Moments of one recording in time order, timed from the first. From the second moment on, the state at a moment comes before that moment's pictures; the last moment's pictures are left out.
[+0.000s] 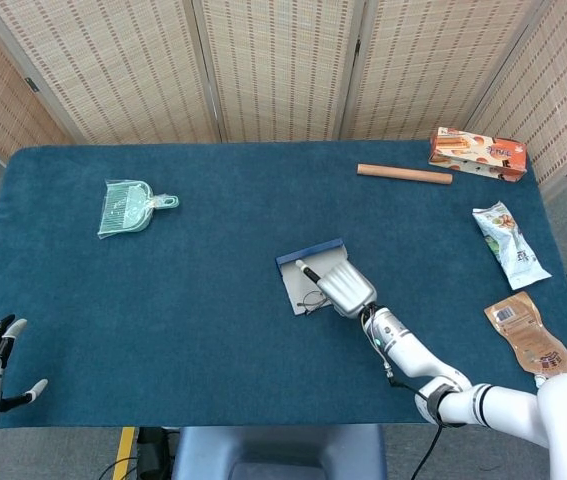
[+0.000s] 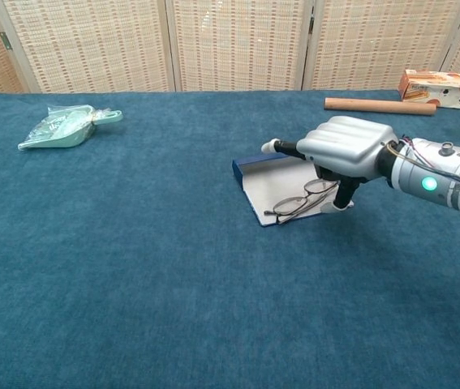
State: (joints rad) left arm -0.02 -1.19 -0.03 -1.58 1.45 1.50 0.10; right arm 0.82 -1.61 0.10 -1.27 -1.31 0.87 -0.51
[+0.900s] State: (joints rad) left arm 0.00 -1.18 -0.03 -1.57 1.43 1.51 0.08; right arm 0.96 -1.81 0.21 -0.99 -1.14 0.79 -0.67
